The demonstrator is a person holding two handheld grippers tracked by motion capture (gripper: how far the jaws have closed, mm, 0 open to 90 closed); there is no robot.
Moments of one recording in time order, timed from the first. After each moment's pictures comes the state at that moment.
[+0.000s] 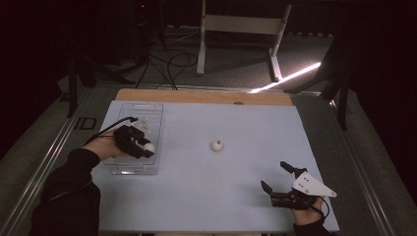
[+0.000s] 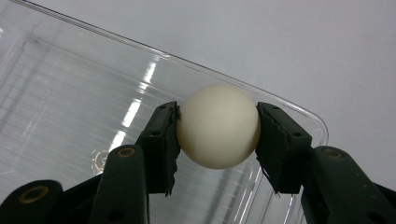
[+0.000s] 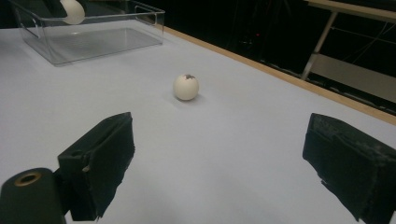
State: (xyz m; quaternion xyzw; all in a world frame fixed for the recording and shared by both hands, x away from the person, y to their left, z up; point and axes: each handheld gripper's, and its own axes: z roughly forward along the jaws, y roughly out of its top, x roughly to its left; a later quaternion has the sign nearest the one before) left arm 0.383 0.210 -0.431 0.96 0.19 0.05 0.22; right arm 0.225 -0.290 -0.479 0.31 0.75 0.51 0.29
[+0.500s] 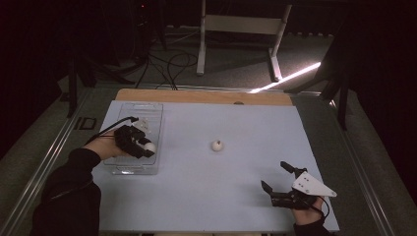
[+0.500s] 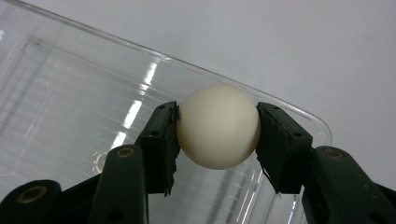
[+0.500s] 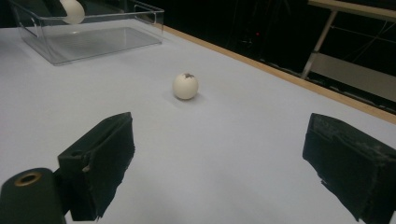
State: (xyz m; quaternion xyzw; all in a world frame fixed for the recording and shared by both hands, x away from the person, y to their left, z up) left arm 0.384 0.210 -0.431 0.96 0.19 0.04 0.23; right arm 0.225 -0.291 -0.479 0.31 0.75 0.51 0.29
